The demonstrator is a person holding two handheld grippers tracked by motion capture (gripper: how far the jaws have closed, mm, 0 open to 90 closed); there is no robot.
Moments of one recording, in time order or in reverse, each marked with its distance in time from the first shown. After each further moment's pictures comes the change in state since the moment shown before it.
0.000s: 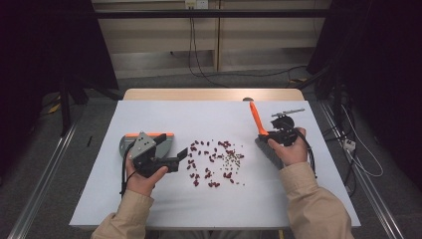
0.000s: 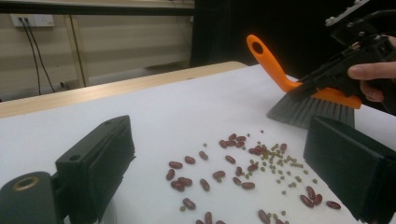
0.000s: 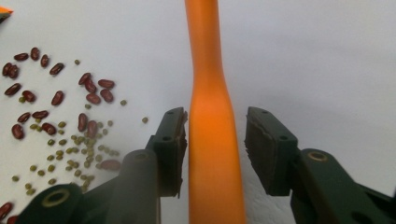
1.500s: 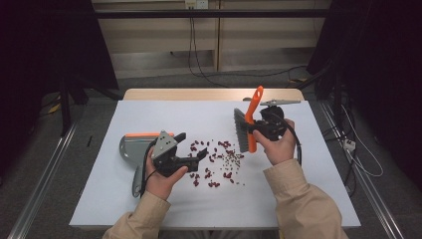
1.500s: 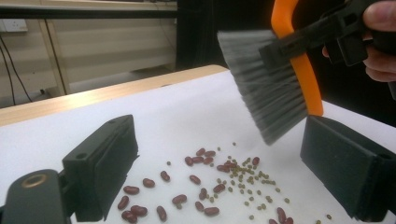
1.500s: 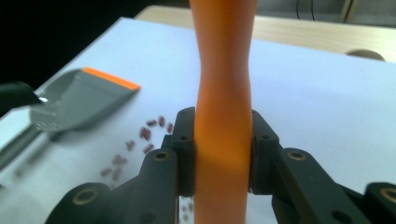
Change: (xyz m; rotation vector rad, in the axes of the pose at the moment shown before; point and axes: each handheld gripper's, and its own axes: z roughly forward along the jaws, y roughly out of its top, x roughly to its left) left arm -0.037 0.008 0.030 -0.008 -0.055 0.019; right arm 0.066 0.035 -0.044 -0.205 0.181 -0.004
